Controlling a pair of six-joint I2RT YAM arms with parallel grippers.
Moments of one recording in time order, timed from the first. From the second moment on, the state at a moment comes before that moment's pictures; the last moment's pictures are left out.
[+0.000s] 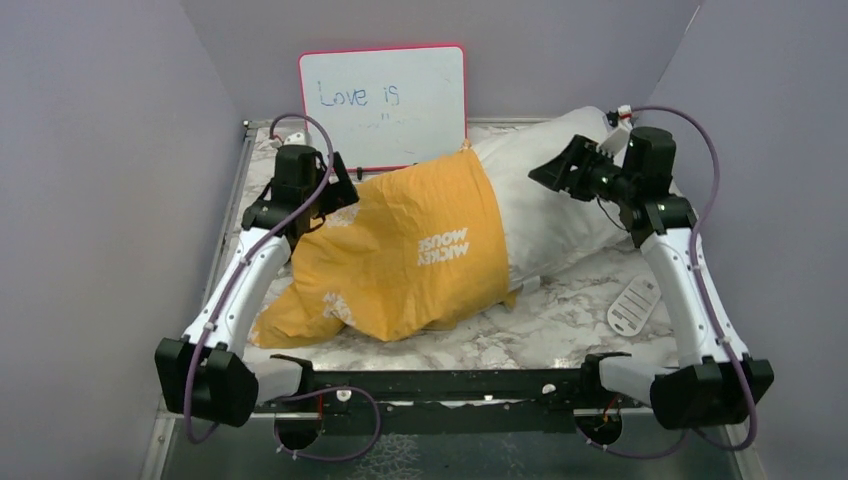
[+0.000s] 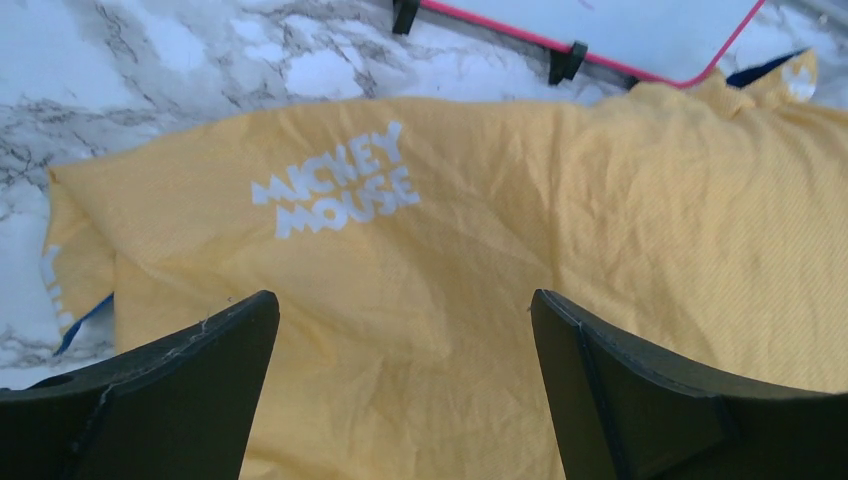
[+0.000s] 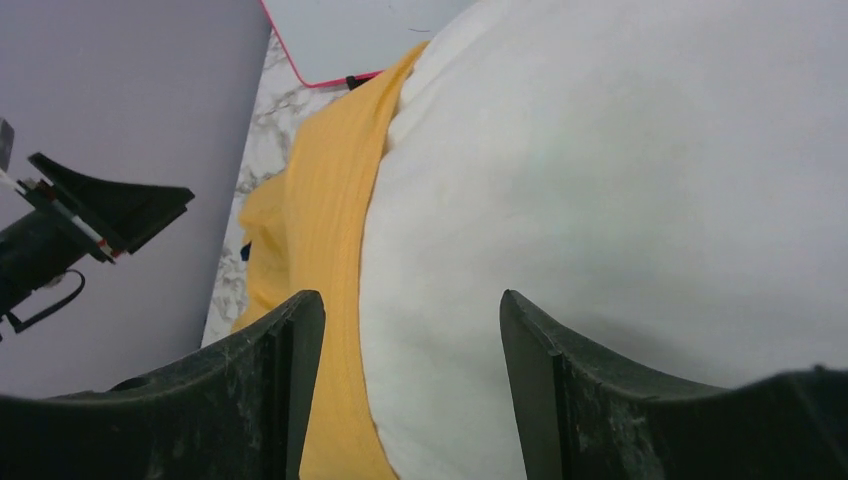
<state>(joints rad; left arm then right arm) -0.26 1.20 1.12 -0.56 -0.13 -0.50 0.05 1.13 1.18 -0.47 -0.49 0.49</state>
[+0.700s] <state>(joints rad) 0.09 1.98 1.34 0.03 0.95 -0.32 0.07 1.53 1.37 -0.52 -0.58 0.25</state>
